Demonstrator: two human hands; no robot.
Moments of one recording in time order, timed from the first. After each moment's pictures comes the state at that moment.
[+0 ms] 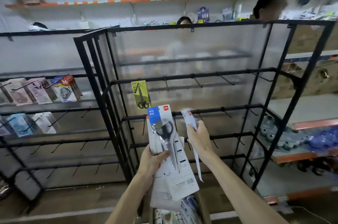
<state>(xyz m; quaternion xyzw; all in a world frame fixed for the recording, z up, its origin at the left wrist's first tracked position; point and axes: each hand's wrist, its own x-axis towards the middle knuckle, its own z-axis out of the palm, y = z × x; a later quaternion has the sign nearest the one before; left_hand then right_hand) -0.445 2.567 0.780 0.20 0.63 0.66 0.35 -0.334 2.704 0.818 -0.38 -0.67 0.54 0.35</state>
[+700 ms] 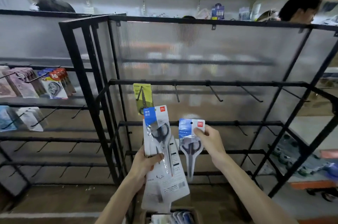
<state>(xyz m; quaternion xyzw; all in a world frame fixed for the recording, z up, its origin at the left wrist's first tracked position) -0.558 2.644 0.749 0.18 0.61 0.68 0.37 -0.409 2.816 0.807 -0.37 -0.68 0.55 0.30</state>
